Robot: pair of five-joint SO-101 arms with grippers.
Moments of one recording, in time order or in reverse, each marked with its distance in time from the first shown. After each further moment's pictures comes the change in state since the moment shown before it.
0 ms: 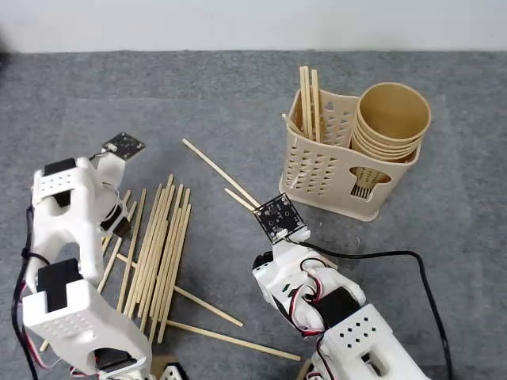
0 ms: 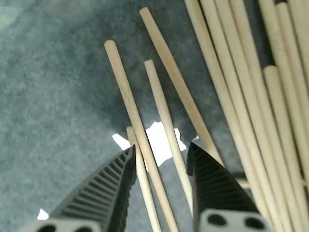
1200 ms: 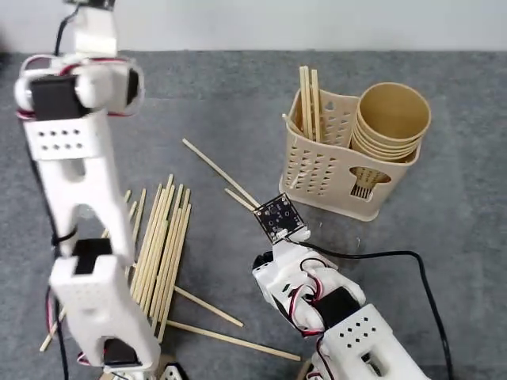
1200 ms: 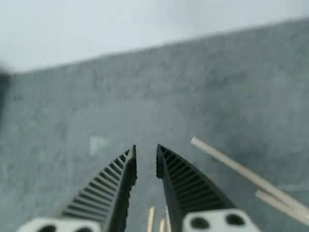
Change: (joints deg) left arm 14.0 9.1 -79.6 30.5 35.3; right arm 0.0 0.0 0.0 0.0 0.0
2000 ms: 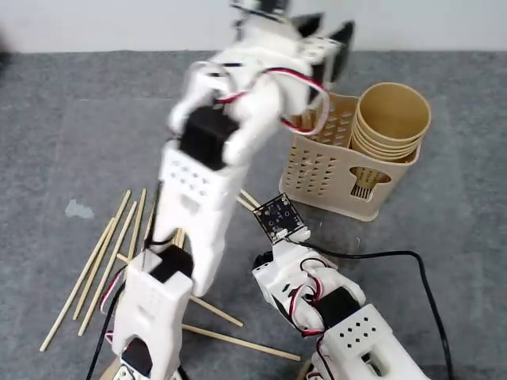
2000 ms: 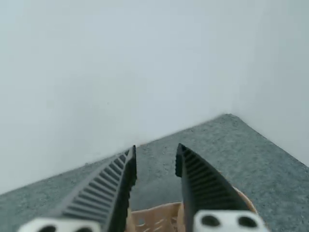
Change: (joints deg) left arm 37.6 9.0 -23.8 -21.4 22.1; right arm 0.0 0.0 0.0 0.0 0.0
